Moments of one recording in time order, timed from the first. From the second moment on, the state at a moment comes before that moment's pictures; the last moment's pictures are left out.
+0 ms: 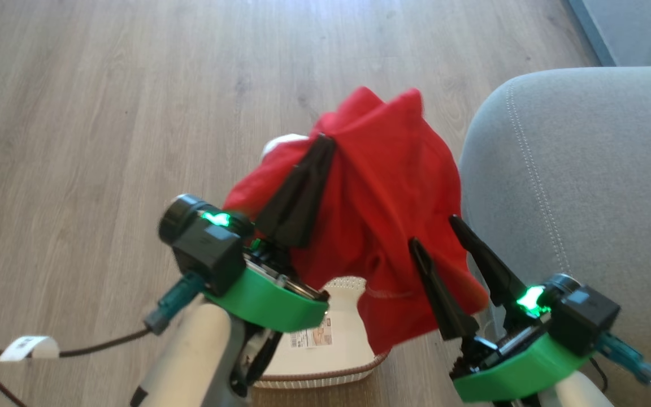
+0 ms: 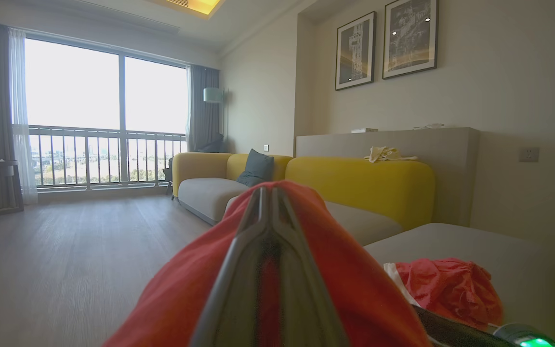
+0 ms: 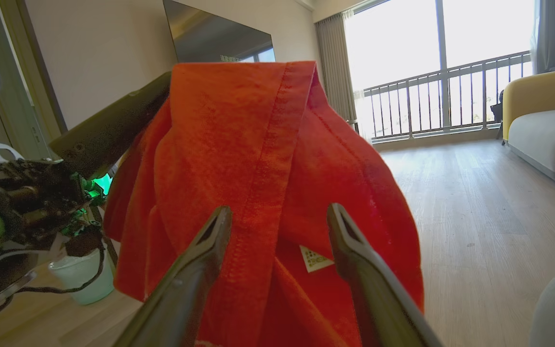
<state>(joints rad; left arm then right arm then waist) -0.29 0.04 -0.48 -0.10 -0.31 -0.04 -0.26 0.01 -0.21 0.40 -0.18 0.43 0.13 -0.26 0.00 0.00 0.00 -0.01</state>
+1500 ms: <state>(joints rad) -0.29 0.05 -0.68 -0.08 -0.27 -0.10 -0.26 -0.22 -0.14 0.49 0.03 0.21 0.13 -0.26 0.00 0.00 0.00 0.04</state>
